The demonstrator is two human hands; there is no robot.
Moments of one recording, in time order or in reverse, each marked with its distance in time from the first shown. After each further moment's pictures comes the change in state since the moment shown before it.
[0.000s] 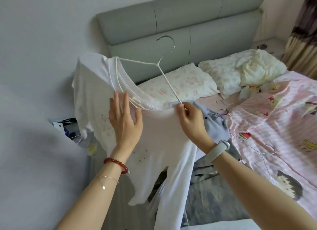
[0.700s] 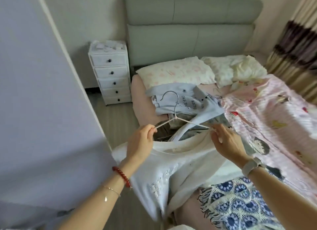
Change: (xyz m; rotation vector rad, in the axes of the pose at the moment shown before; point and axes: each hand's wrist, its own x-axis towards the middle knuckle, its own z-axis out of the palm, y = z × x) left_hand -0.242 -0.097 -0.166 -0.215 -0.298 -0.044; right_hand -0.276 -0.030 -0.032 -0.824 -0.193 -0.239
